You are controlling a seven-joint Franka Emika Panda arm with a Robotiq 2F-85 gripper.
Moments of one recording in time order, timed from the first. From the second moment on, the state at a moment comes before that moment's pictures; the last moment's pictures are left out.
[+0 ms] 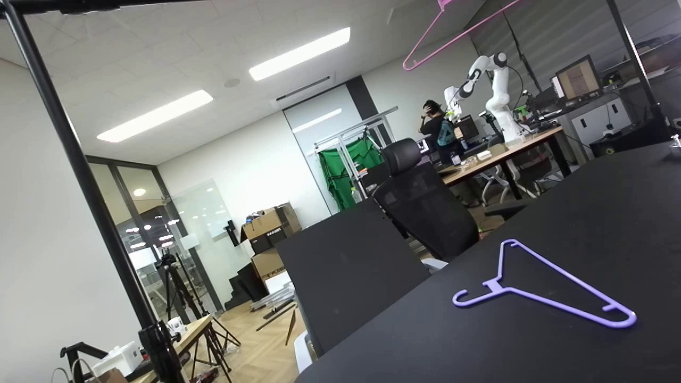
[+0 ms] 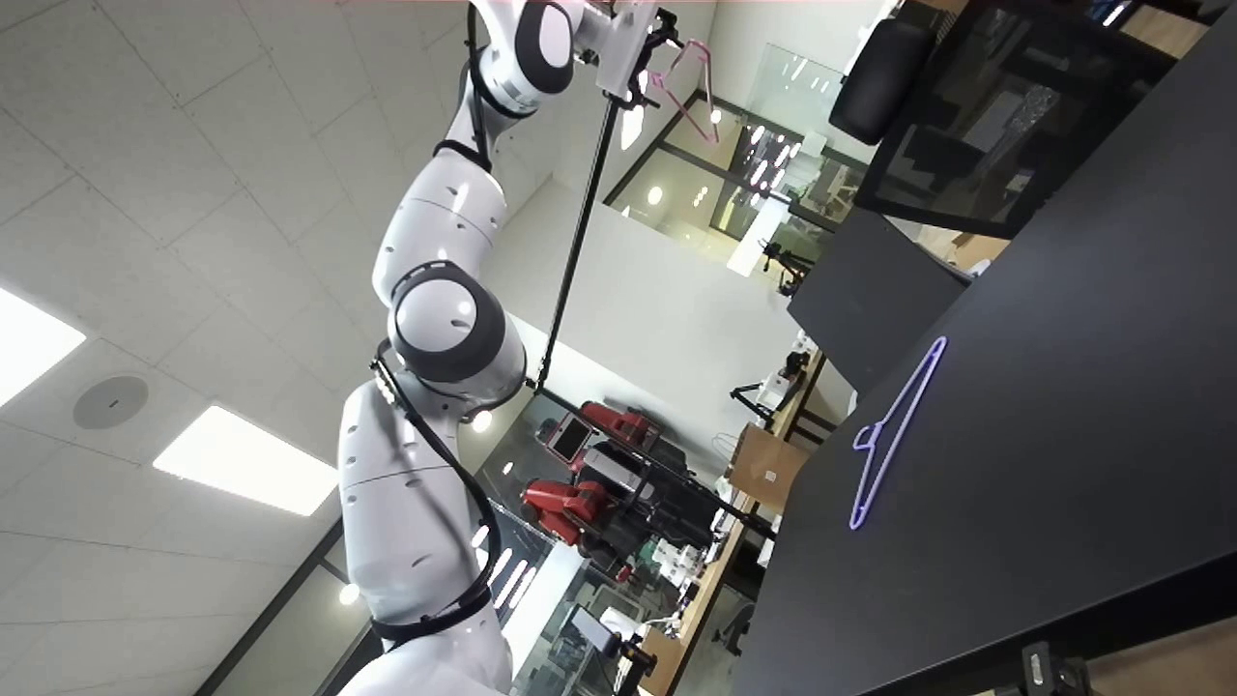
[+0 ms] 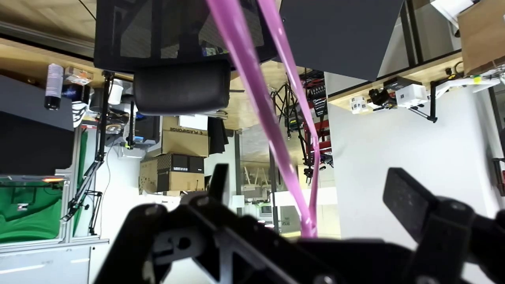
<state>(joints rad) -0.53 0.78 0.04 -0.58 0.78 2.01 -0.93</state>
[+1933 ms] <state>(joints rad) -0.52 0.79 0.14 -0.56 0.91 2.18 -1.09</state>
